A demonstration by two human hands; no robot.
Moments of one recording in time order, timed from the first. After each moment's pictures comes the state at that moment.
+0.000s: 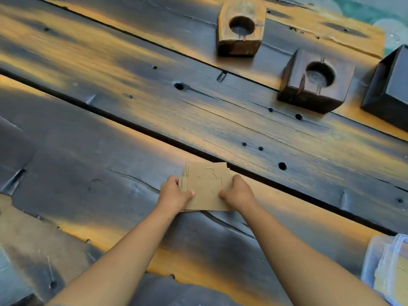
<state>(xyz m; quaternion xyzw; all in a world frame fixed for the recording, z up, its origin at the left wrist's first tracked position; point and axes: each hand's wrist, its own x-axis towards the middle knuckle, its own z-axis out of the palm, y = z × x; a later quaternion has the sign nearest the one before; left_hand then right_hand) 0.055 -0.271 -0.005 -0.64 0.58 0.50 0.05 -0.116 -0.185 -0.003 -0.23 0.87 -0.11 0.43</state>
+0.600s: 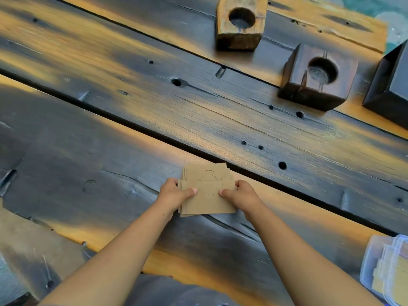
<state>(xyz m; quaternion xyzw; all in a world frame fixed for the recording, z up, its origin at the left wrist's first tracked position) 0.050 -0.277 -0.019 -0.65 0.46 0.61 0.04 -0.125 -0.169 -0.016 -0.07 0.80 -0.27 0.53</state>
